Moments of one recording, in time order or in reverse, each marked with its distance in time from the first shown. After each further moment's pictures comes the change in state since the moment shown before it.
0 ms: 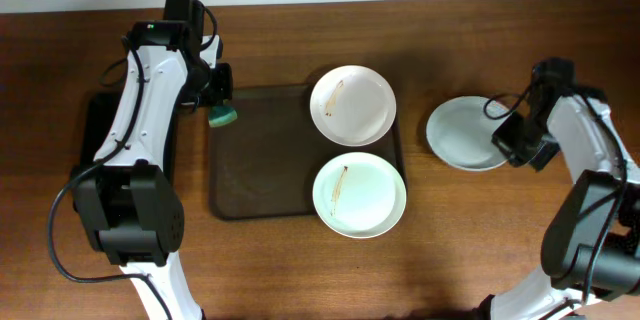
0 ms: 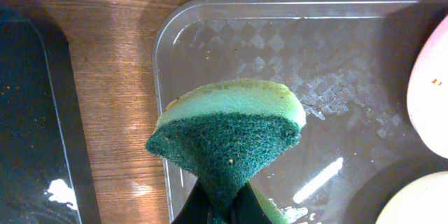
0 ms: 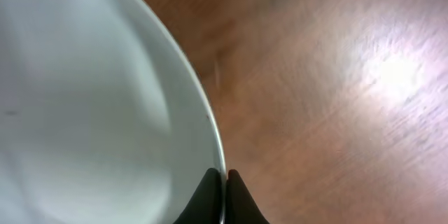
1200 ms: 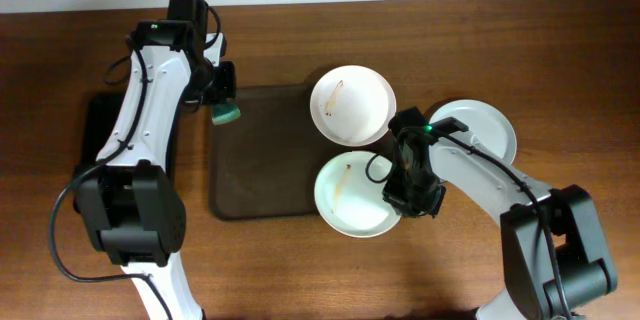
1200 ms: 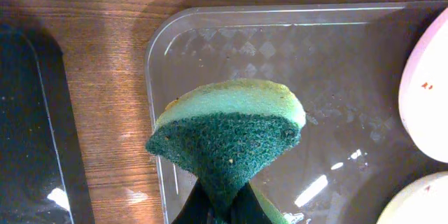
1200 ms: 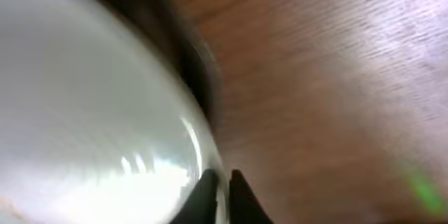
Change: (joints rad) left arm -0.013 0.000 0.000 0.021 0.000 0.000; right arm 0.621 -0.089 -0.237 -0.045 -0.248 0.264
